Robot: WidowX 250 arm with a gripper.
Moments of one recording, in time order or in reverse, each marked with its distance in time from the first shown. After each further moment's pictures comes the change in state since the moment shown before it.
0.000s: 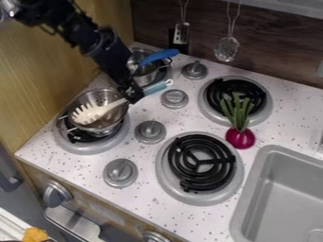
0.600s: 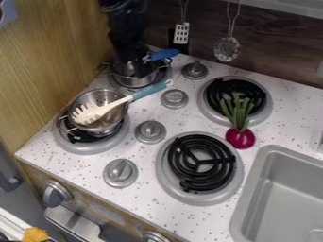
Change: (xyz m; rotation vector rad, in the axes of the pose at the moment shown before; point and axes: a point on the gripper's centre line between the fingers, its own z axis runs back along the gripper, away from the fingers) arm 0.041 0.003 0.018 0.058 0.257 0.155
